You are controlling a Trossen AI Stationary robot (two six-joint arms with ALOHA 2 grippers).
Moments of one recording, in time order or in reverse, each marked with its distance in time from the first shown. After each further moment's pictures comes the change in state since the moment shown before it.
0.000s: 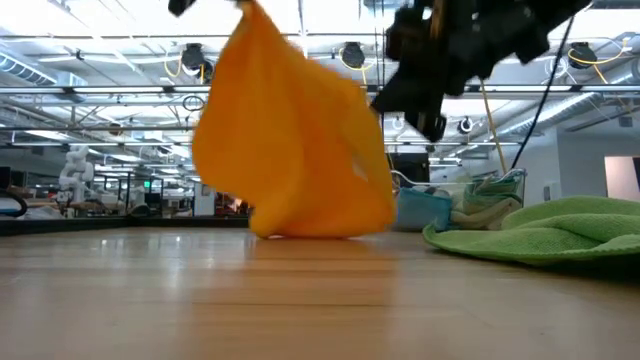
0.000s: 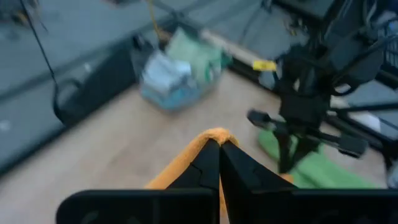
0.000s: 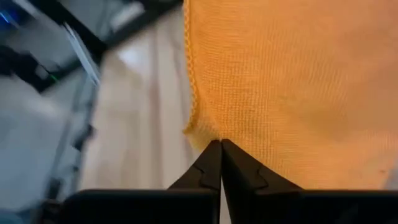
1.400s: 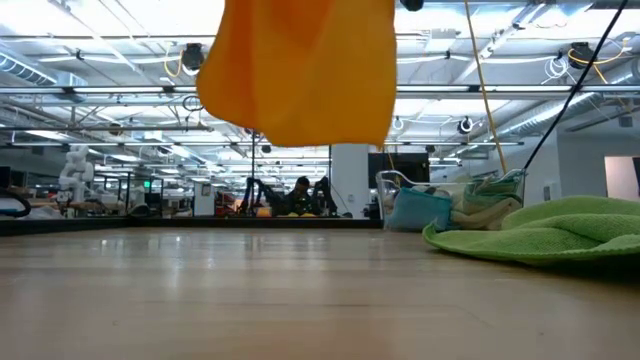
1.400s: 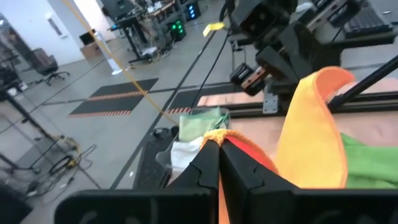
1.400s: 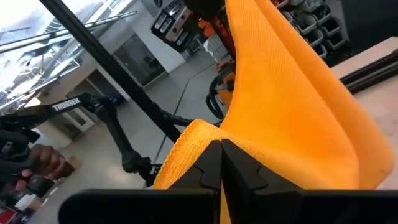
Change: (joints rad) left arm -0.154 0.002 0.191 0.058 -0.150 0.620; right arm -0.138 -0.257 0.342 -0.135 -0.180 0.074
